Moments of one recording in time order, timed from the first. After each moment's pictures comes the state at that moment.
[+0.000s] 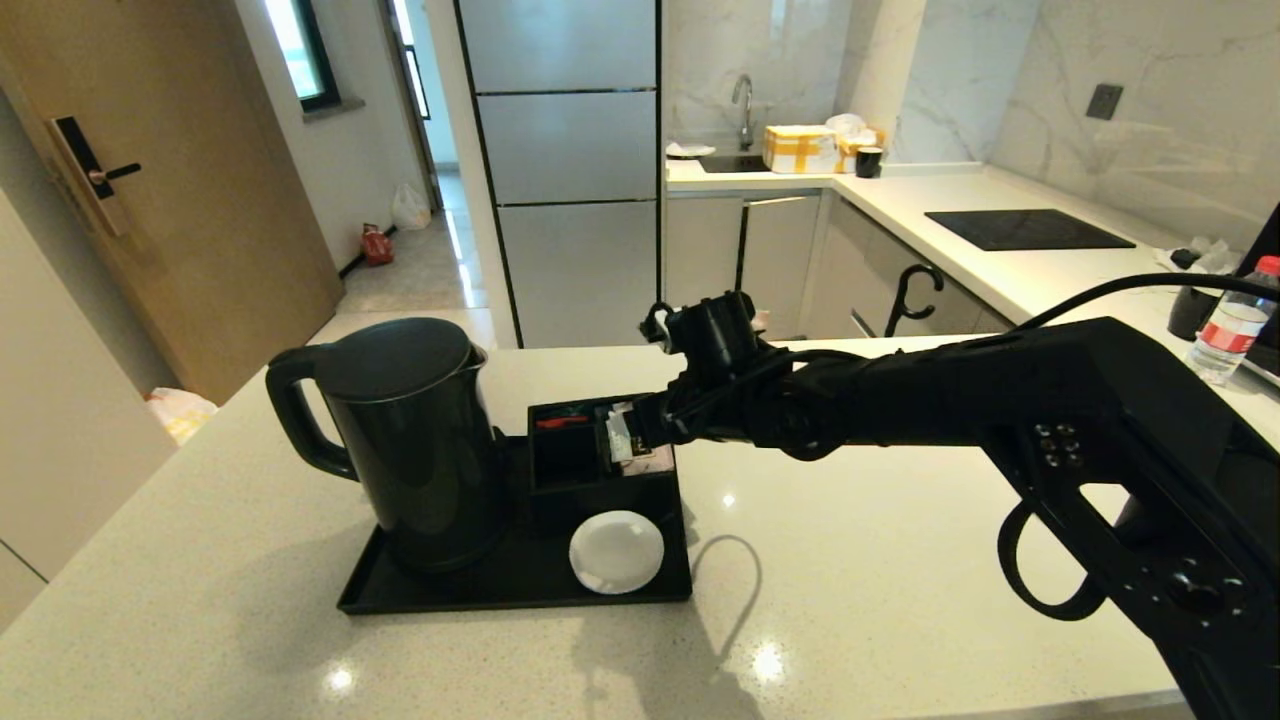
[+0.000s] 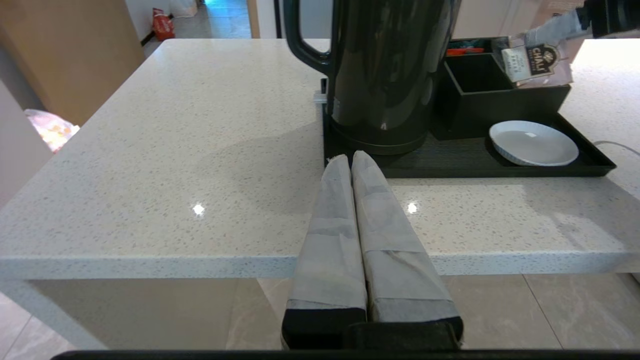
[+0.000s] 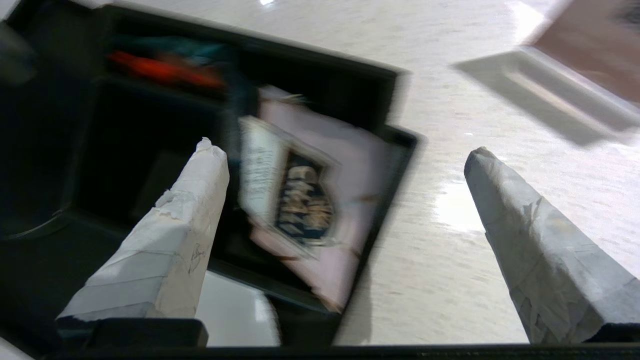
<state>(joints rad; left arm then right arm) 0.01 0.00 0.00 -0.03 0.00 -0.01 0.64 2.40 -1.84 -0.03 -0.10 0.09</state>
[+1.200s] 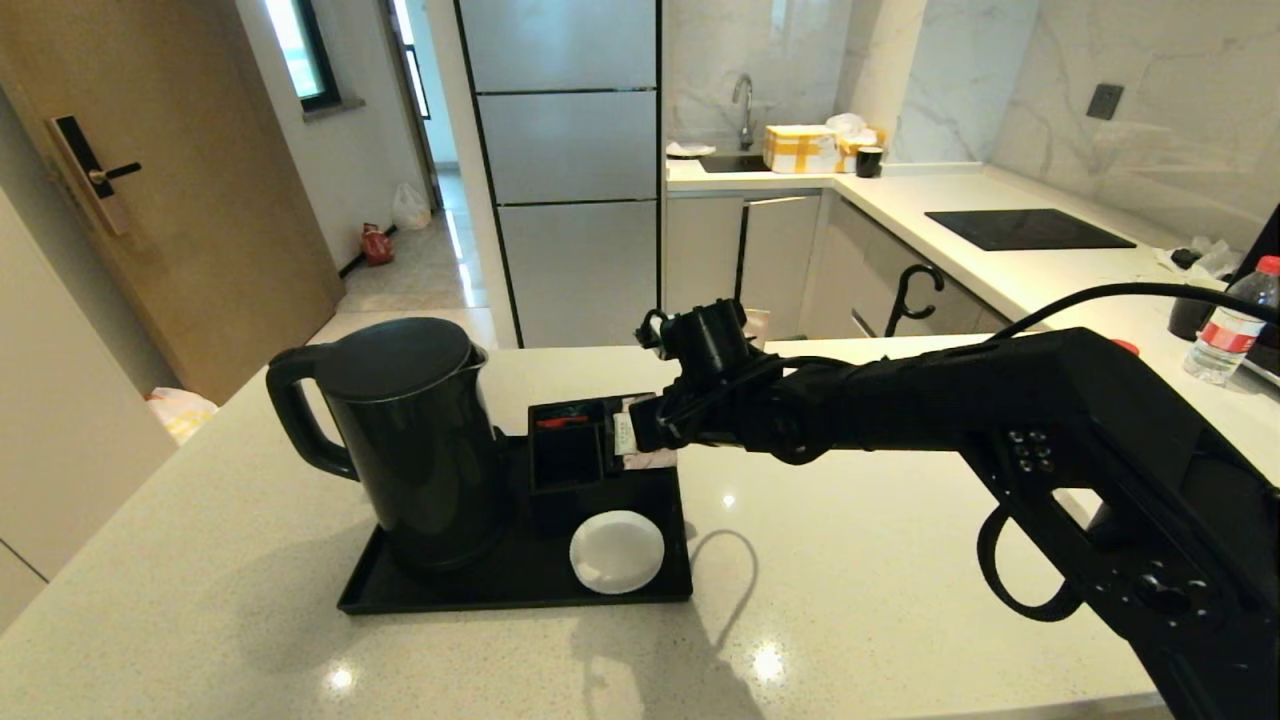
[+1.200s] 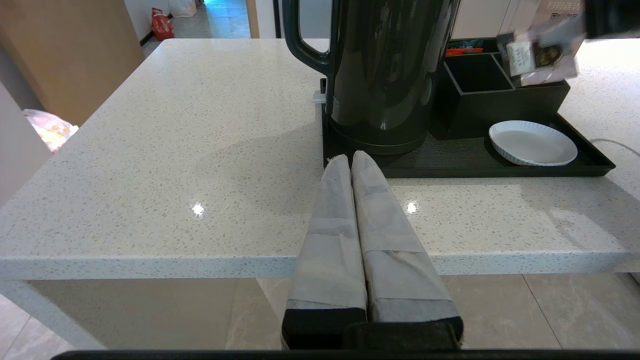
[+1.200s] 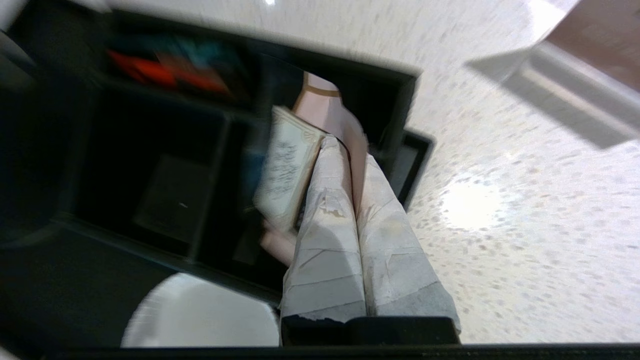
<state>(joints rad) 0.01 0.00 0.00 -0.03 0.00 -0.01 0.64 2.42 -1.86 -0.02 -0.11 0.11</state>
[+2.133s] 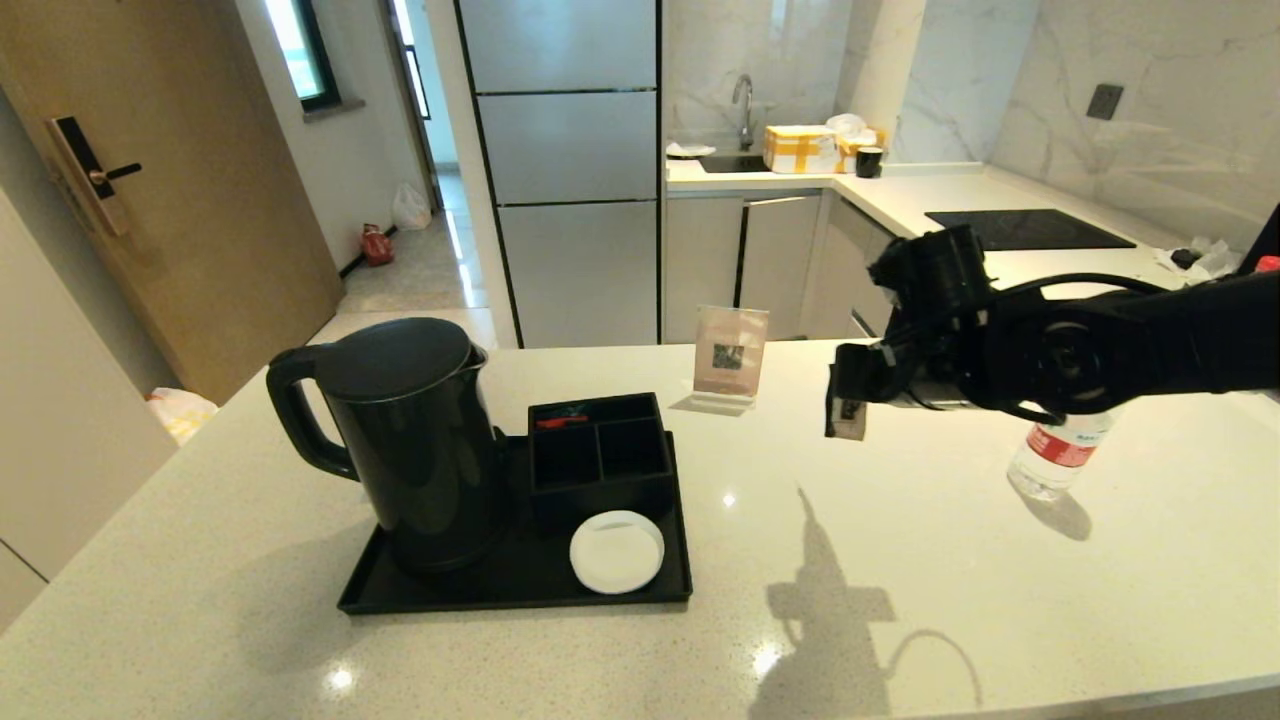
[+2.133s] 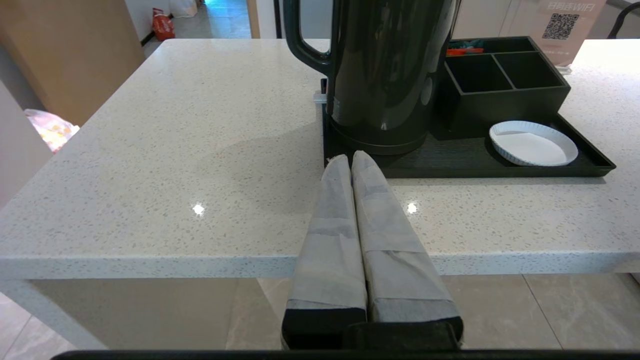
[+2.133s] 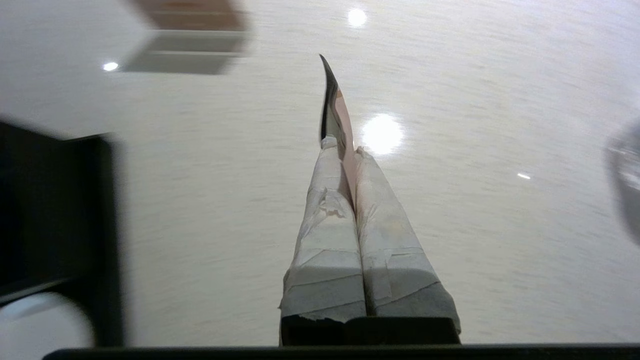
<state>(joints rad) 0.01 0.00 0.00 -0.03 0.00 -0.01 0.38 1.96 -1.34 0.02 -0.34 0.34</state>
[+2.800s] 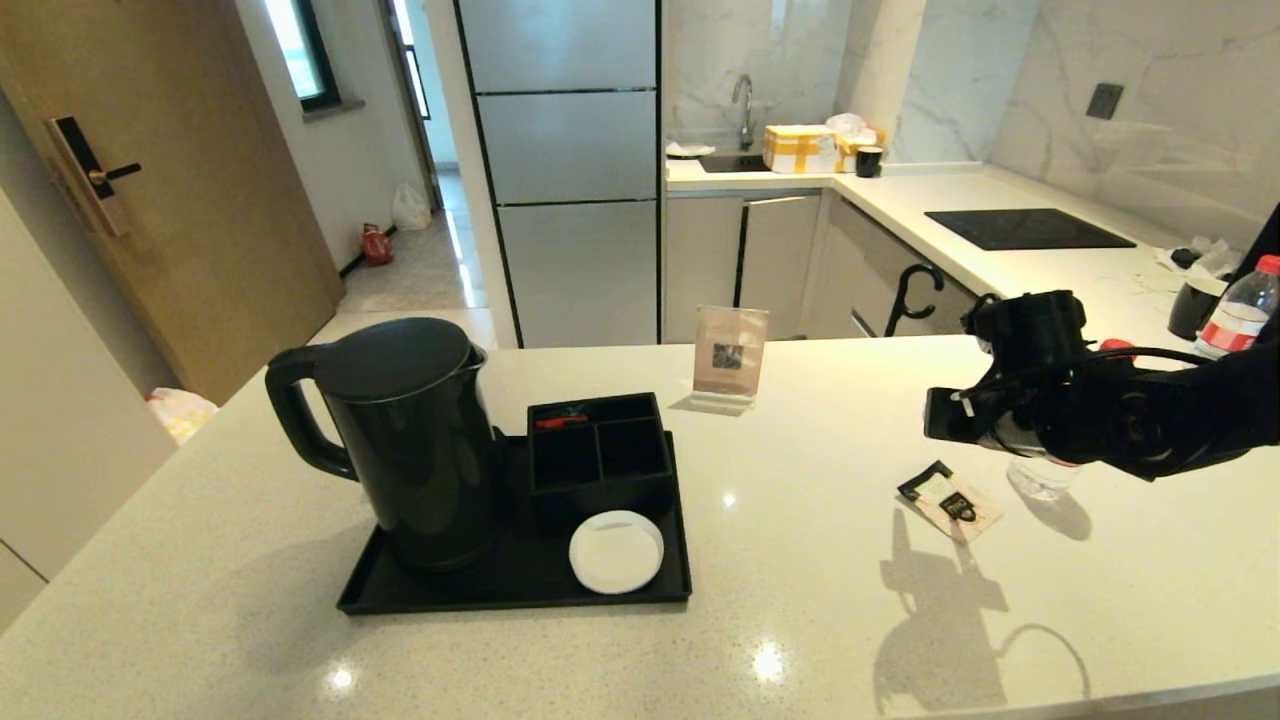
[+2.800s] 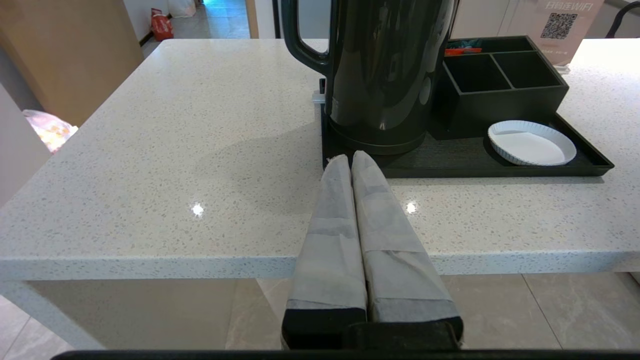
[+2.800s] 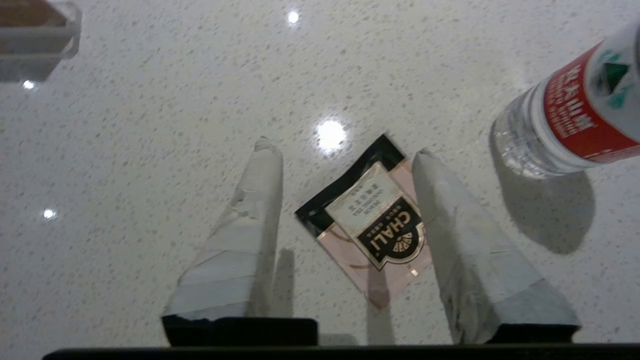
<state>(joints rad) 0.01 0.00 0.00 -0.03 0.00 -0.01 0.18 1.95 -1.07 -0.25 -0.34 0.23</state>
